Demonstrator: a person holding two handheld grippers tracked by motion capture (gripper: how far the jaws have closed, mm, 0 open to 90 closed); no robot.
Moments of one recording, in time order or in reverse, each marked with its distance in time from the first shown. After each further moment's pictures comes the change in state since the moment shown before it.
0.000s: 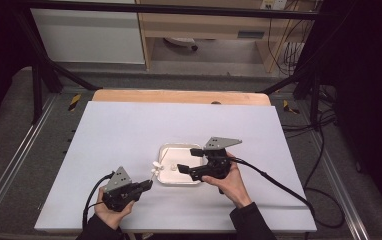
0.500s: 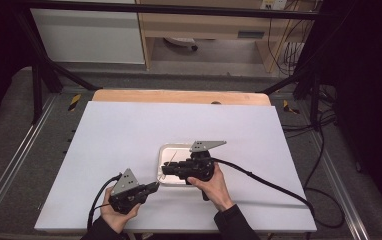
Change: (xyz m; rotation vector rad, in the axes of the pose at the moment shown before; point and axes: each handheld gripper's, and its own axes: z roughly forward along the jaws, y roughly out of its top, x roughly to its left) left arm -0.016 0.005 0.009 0.006 -0.020 0.049; right arm 0.022 0.002 0.032 -0.019 0.232 0.118
